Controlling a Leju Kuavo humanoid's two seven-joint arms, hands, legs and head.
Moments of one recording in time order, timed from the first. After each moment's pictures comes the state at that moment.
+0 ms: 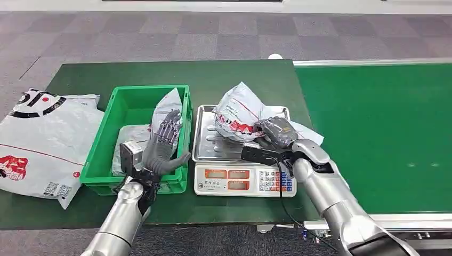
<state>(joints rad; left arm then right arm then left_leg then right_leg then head) -0.42 -0.16 -0.09 -0.85 -0.02 -0.37 -0.70 -0.64 0.01 0.43 -0.82 0.94 0.06 -0.36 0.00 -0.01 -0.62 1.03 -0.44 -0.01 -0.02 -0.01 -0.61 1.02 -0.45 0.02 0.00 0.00</state>
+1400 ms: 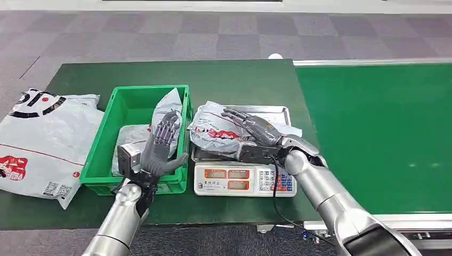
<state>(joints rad) -0.40 -0.16 -0.09 -0.88 -0.02 -0.35 -0.70 -0.70 0.03 0.54 -0.83 0.60 0.19 -0.58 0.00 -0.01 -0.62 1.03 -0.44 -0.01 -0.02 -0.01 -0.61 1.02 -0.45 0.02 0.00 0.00</state>
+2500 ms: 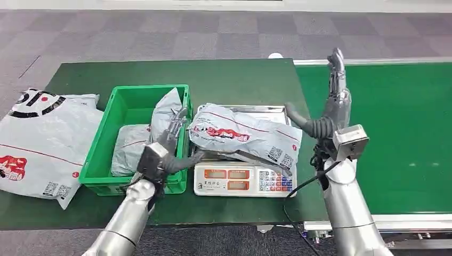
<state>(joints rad) -0.47 -0.18 -0.25 -0.86 -0.28 -0.06 -0.70 -0.45 0.02 0.21 -1.38 0.07 -0.16 -0.69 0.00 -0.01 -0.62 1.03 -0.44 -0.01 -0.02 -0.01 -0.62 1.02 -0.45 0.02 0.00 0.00</state>
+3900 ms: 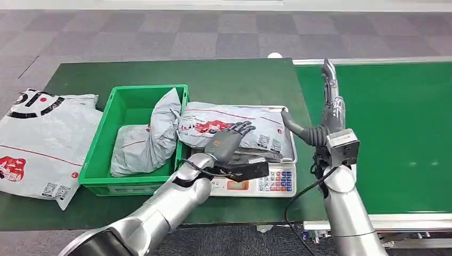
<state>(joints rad) -0.73 -0.34 -0.66 -0.49 -0.84 0.26 -0.15 -0.40 0.01 0.21 -1.40 0.12 -0.14 -0.62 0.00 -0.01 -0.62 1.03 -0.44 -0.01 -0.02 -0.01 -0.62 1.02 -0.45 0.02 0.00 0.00</state>
